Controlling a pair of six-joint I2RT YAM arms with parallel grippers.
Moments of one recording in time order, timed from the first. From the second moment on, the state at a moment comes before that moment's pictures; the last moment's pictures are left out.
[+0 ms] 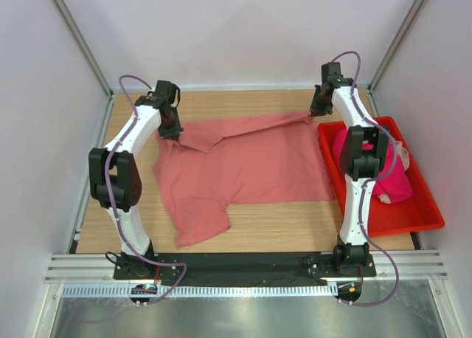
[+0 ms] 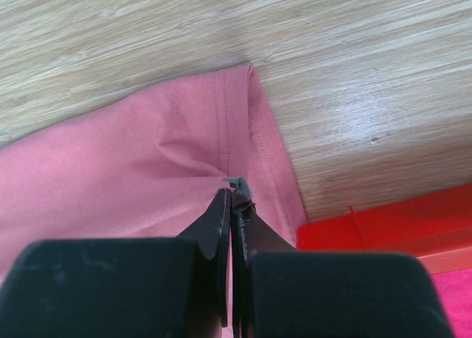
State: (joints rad) left arm -0.18 1.89 1.64 -0.86 -0.13 -0.39; right arm 0.02 2.29 2.08 -0.79 0.04 0.31
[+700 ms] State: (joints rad) left arm -0.18 1.94 1.64 -0.90 -0.12 -0.39; right arm 0.03 2.26 1.98 -0.78 0.07 0.26
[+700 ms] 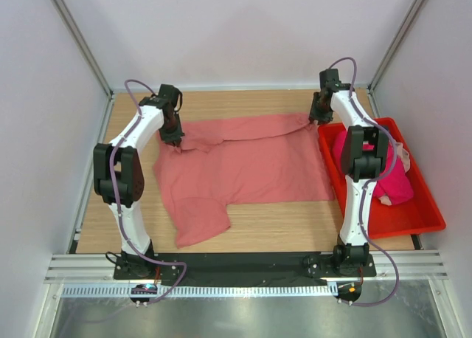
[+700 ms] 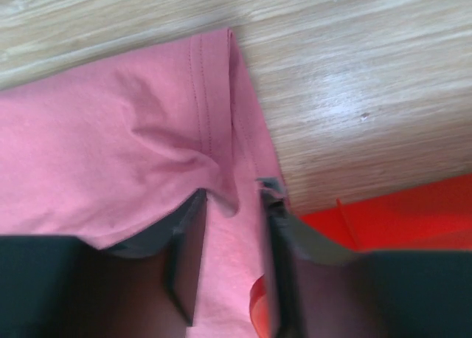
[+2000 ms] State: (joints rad) left arm 0.00 2.10 1.57 -0.90 -0.09 -0.56; right arm 0.64 2.07 1.69 -0.89 -0.03 0.37
